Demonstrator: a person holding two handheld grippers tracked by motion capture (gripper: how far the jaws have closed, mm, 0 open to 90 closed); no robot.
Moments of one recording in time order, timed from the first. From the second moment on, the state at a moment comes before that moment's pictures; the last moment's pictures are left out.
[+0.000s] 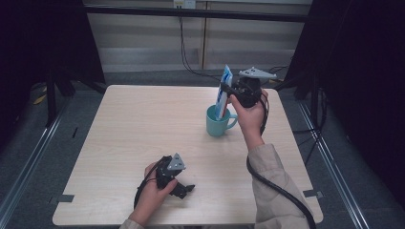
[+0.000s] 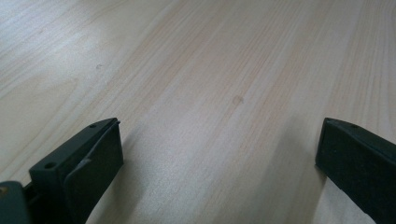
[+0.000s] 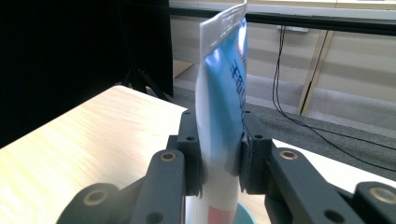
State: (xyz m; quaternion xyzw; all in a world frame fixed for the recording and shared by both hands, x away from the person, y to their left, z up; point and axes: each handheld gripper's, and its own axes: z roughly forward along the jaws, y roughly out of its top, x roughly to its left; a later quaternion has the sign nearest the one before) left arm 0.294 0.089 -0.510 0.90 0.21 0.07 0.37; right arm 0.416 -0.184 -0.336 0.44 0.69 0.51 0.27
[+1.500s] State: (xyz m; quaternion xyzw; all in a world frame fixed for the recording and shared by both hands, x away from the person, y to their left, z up) left arm 0.293 0.089 -0.510 0.90 0.22 0.08 0.38; right arm 0.420 -0.170 -0.400 0.45 0.70 0.49 0.26
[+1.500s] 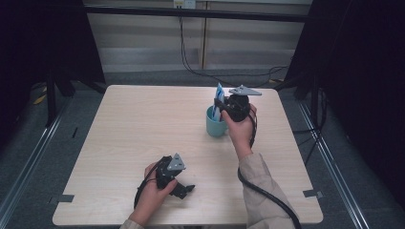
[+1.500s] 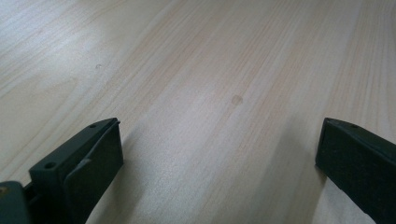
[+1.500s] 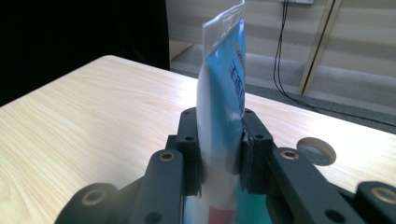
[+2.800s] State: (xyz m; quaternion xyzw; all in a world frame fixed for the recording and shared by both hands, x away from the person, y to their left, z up) left arm 0.293 0.089 -0.510 0.90 0.22 0.08 0.38; right arm 0.417 -0.205 -0.406 0.50 0.67 0.48 0.27
